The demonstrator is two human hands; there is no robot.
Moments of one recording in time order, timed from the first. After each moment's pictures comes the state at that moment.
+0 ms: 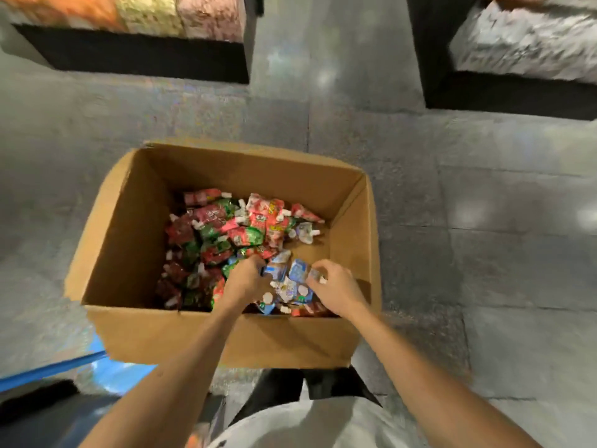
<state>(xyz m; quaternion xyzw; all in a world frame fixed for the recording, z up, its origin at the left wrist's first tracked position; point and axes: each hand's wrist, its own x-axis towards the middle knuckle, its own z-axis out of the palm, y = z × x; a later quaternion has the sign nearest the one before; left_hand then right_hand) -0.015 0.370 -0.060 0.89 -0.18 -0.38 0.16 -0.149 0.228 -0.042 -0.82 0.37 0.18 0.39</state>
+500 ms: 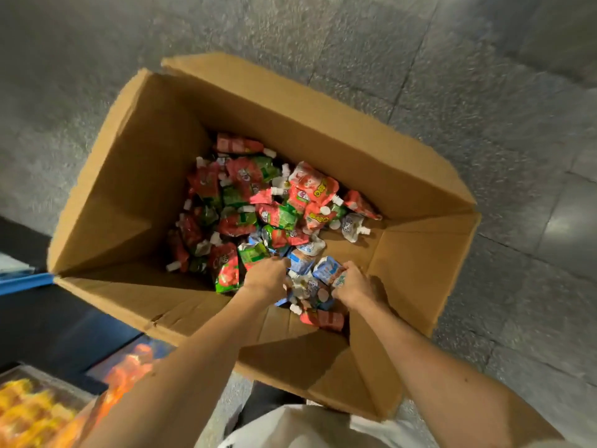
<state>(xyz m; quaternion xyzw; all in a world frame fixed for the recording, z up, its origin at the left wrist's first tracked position) 0.012 0.344 -0.188 0.84 -0.19 -0.51 -0.01 -0.069 0.170 -0.204 -0.77 0.35 0.44 0.29</state>
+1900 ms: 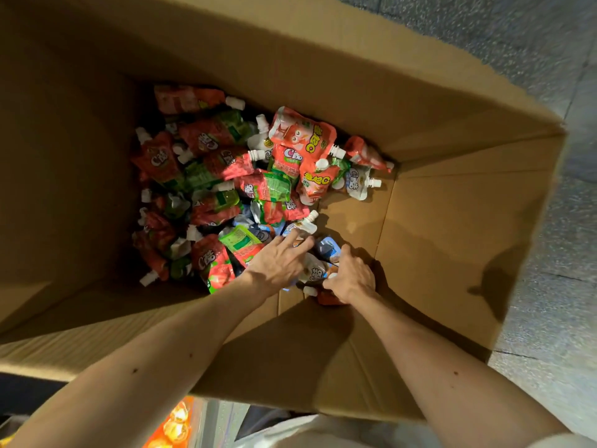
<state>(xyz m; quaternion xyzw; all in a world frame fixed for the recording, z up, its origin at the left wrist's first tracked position) 0.019 0.349 -0.235 0.67 -0.60 -0.39 -0.18 -0.092 0.228 -0.261 -0.75 0.39 0.47 0.25</state>
